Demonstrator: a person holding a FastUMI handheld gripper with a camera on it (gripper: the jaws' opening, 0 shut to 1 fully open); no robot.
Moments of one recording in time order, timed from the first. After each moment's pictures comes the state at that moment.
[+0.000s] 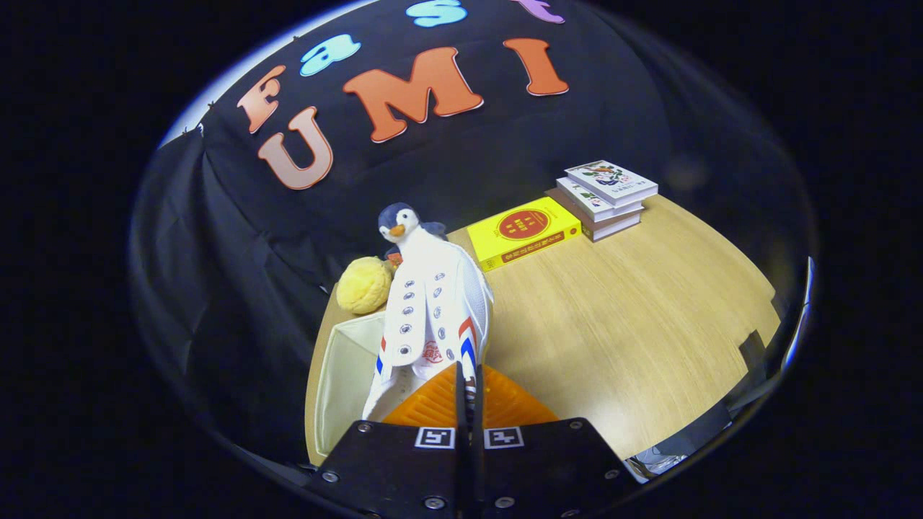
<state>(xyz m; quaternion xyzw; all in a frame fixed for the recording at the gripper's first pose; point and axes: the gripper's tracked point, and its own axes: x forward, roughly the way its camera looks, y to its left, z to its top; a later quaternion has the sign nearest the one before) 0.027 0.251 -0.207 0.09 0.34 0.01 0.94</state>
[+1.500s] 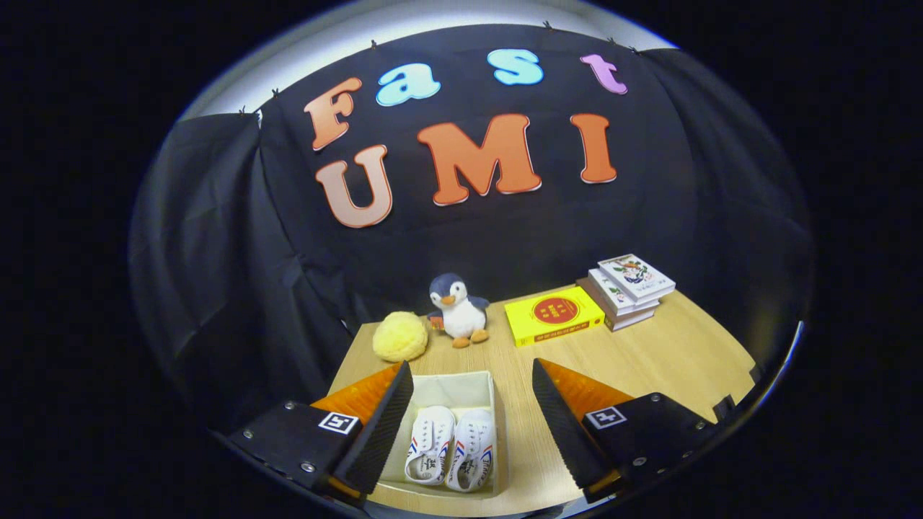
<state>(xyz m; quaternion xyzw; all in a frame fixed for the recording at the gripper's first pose) 0.038 0.286 -0.066 0.01 0.18 0.03 0.98</state>
